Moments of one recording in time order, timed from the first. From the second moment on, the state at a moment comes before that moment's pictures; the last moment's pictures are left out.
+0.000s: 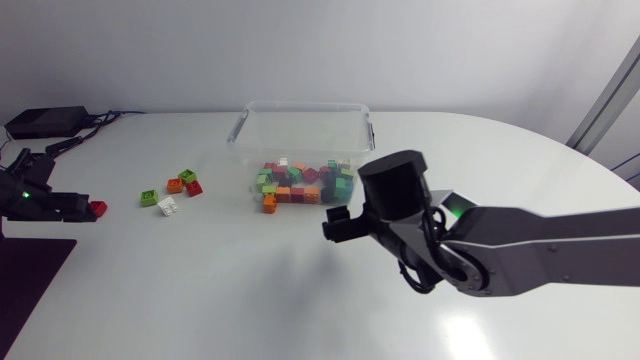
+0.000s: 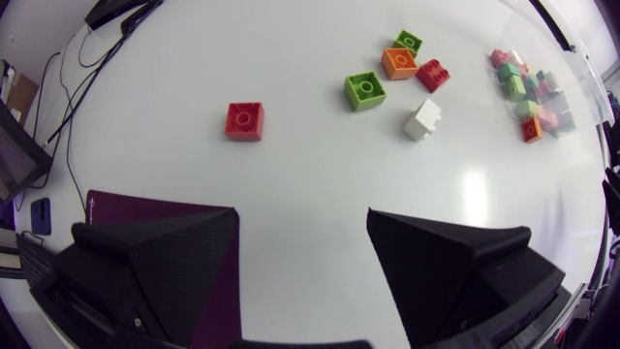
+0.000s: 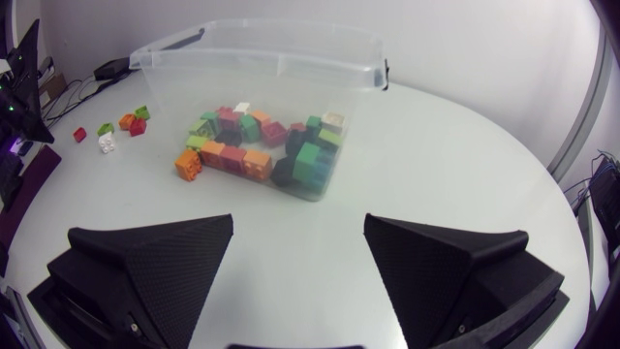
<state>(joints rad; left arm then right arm) 0.57 1.75 1.13 -0.57 0.21 0.53 0.76 1.56 0.71 0.17 0.44 0.29</state>
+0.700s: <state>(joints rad) 0.59 2.00 1.27 -0.45 0.21 0.66 0.87 1.94 1.25 -0.19 0.46 0.52</state>
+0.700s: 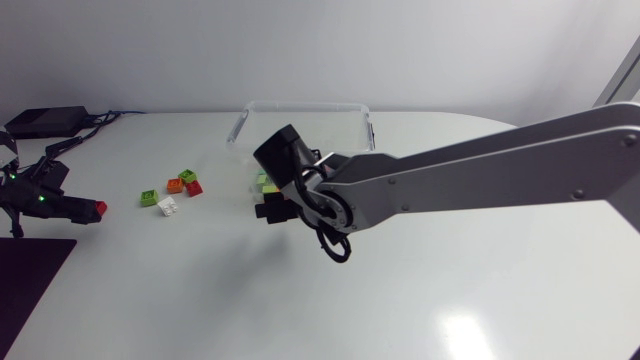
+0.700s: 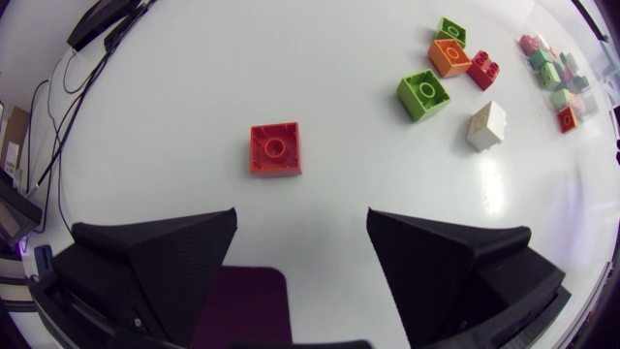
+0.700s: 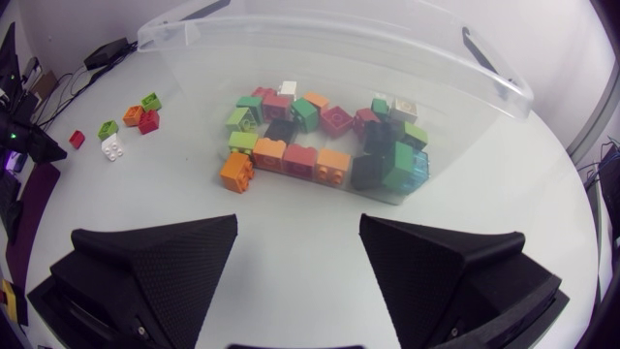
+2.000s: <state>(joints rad) 0.53 2.10 1.32 -0.40 0.21 0.66 0.90 2.59 2.18 -0.75 0.49 0.84</state>
